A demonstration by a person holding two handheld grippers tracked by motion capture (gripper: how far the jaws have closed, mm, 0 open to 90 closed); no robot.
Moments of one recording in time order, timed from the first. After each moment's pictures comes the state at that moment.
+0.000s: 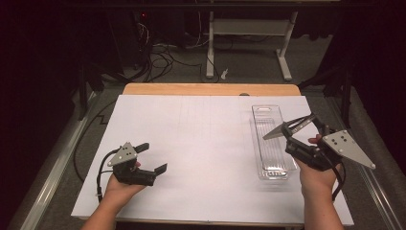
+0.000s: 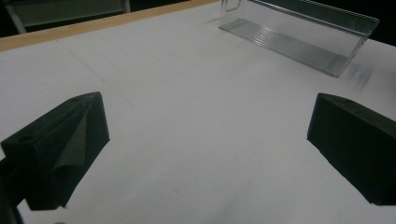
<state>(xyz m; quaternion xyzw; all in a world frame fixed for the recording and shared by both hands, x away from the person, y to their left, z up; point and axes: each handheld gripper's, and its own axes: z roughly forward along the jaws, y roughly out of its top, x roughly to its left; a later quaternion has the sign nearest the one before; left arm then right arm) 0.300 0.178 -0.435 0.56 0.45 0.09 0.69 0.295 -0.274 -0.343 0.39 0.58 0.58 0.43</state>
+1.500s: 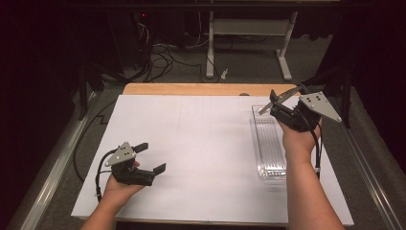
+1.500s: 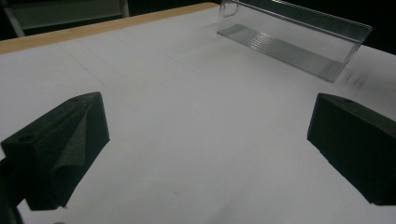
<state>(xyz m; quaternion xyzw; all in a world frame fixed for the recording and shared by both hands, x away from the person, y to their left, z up) 0.299 0.182 -0.432 0.56 0.45 0.09 0.69 0.381 -0.247 -0.324 0.43 0.57 0.52 0.47</state>
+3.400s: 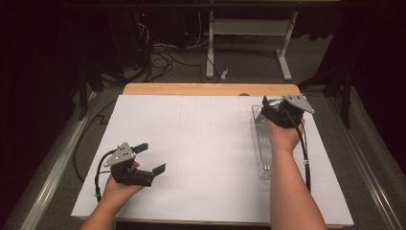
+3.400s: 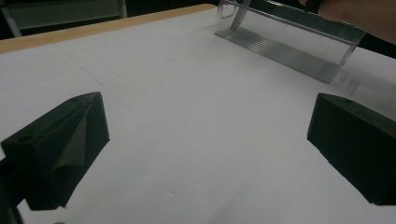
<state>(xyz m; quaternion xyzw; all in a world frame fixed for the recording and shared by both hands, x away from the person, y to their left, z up) 0.297 0.183 -0.431 0.56 0.45 0.08 0.69 0.441 -0.243 -0.388 0.54 0.57 0.45 0.43</state>
